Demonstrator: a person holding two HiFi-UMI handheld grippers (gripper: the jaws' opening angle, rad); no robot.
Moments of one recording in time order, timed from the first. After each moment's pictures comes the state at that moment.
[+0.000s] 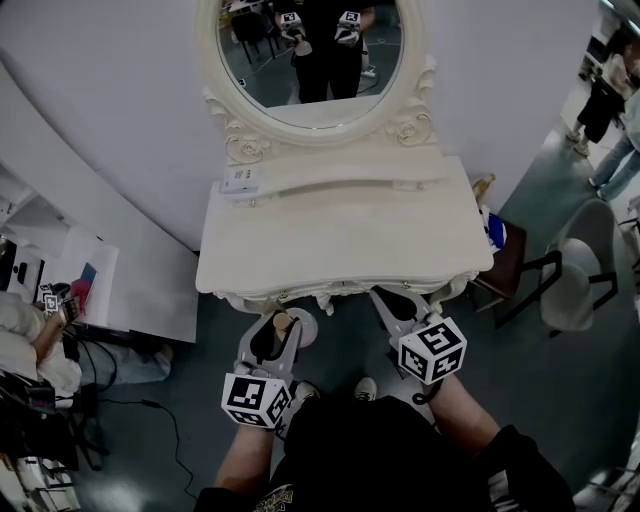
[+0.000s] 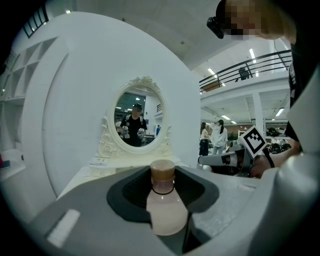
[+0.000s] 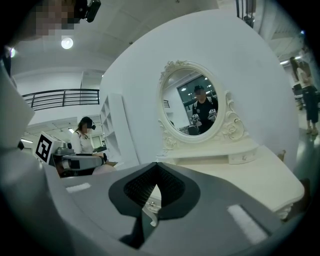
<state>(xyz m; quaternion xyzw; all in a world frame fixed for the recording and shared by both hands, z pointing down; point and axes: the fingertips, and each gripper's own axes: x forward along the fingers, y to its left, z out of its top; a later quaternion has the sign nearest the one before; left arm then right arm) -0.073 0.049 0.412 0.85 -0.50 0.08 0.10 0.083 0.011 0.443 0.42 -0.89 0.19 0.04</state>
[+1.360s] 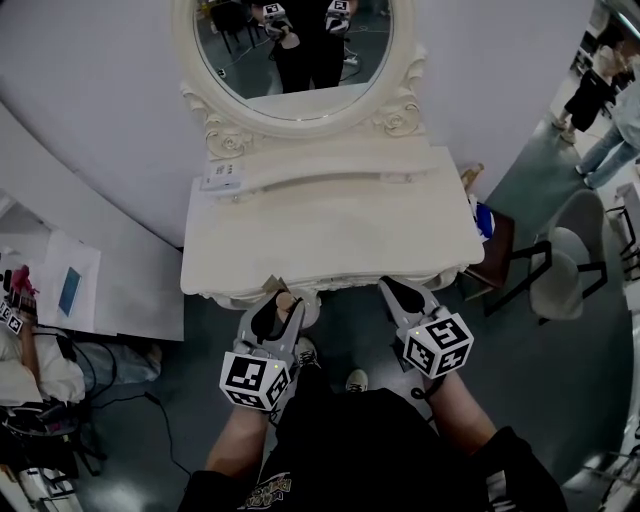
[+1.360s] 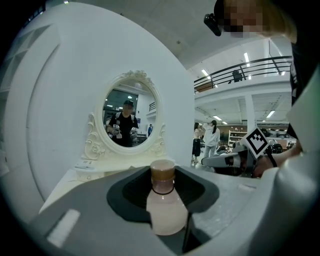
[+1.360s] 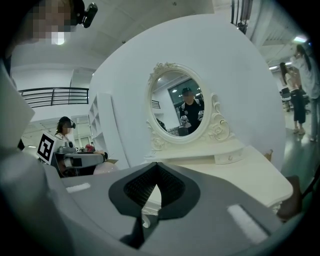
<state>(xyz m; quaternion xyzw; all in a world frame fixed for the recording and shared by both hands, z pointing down) -0.048 0.003 0.419 0.88 -0.45 0.09 0.09 0.116 -0.008 0.453 0.48 -0.86 0.20 0.03</state>
